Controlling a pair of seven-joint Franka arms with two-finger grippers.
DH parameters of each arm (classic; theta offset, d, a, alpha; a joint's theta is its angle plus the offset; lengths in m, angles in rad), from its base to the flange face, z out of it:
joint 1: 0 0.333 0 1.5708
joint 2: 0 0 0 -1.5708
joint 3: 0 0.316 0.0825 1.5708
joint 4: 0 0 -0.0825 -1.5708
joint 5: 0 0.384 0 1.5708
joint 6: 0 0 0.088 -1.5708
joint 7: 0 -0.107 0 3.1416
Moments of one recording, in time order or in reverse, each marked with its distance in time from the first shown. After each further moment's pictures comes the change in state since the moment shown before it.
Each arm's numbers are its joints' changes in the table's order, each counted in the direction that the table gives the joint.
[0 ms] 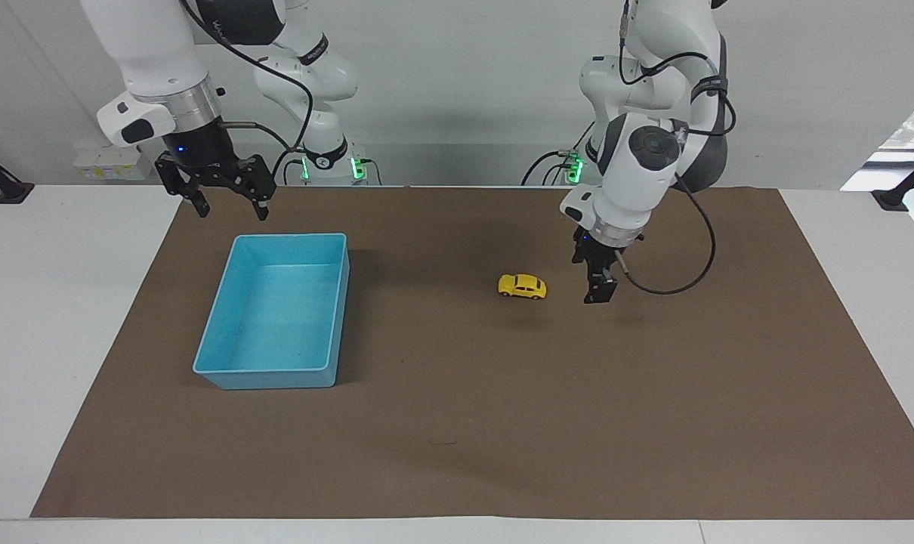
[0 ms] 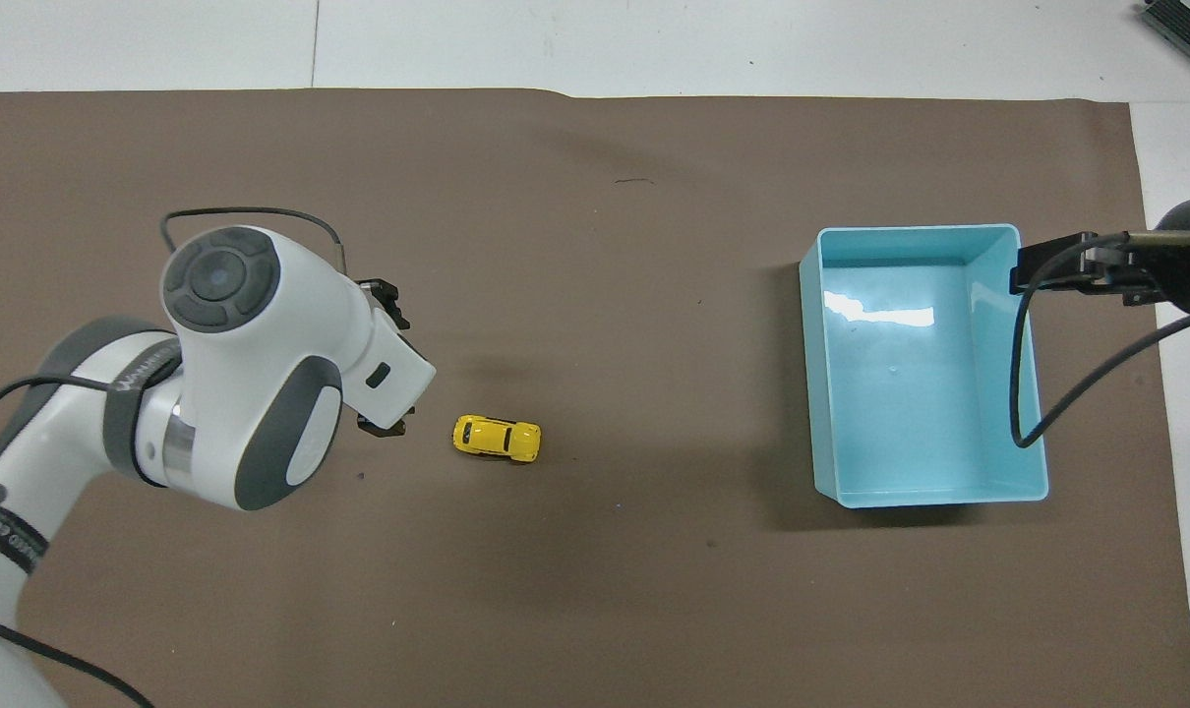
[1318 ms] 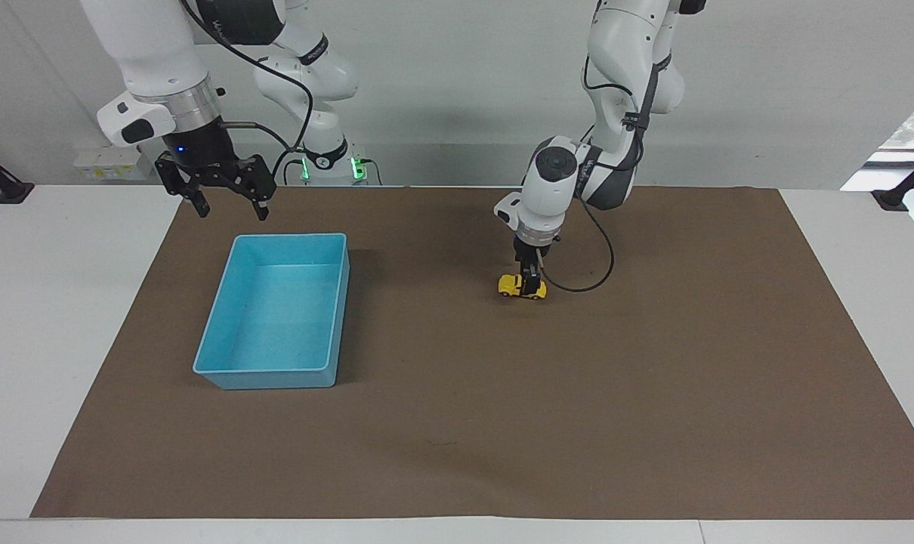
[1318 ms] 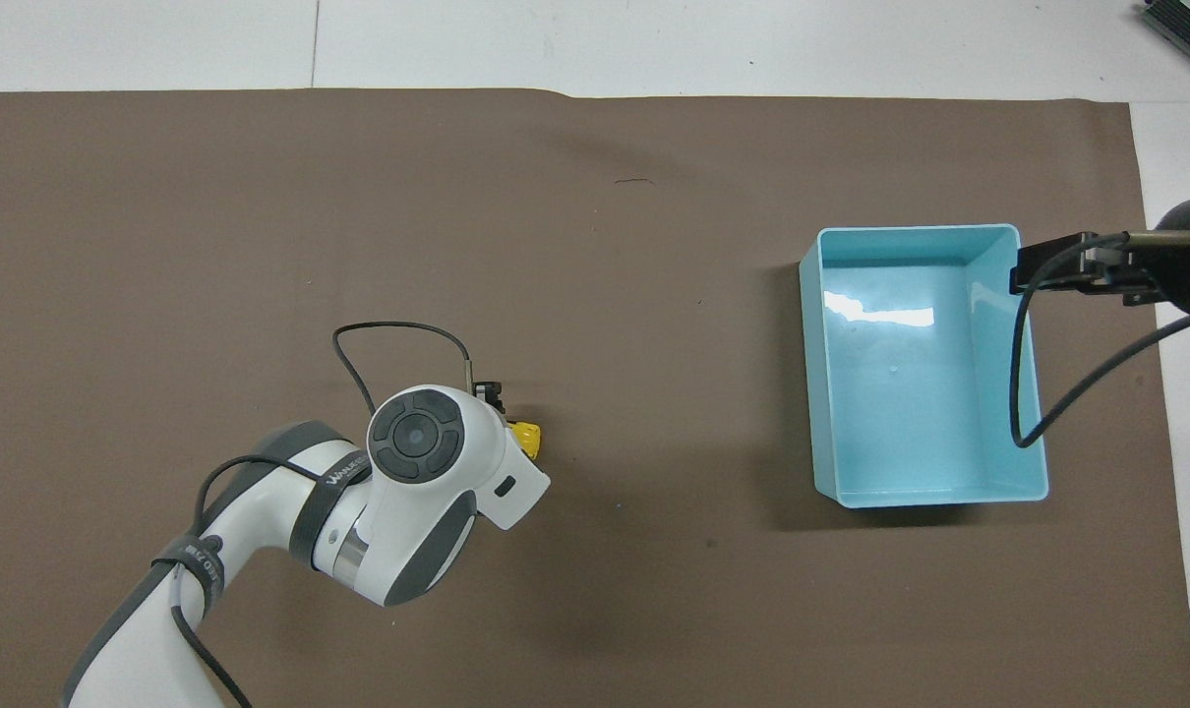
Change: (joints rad) left arm -0.194 -0.044 0.001 -0.227 0.000 0.286 0.182; right arm 0.000 0.000 0.000 0.000 0.000 0.000 0.000
